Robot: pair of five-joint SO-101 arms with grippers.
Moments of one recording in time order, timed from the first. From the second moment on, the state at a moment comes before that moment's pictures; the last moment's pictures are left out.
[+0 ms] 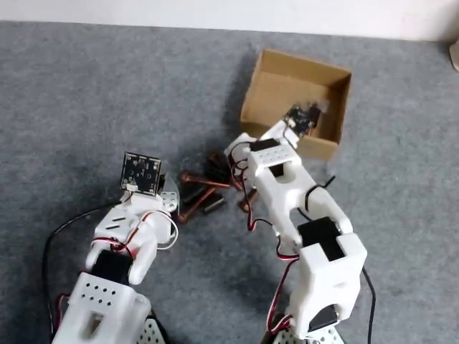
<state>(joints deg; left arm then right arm) 9.0 -73.8 84.4 31.0 7.1 -25.5 22.0 17.5 39.3 -60.1</state>
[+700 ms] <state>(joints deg) 9.0 -73.8 84.4 31.0 7.1 -25.8 5.0 18.9 50.4 -55.6</state>
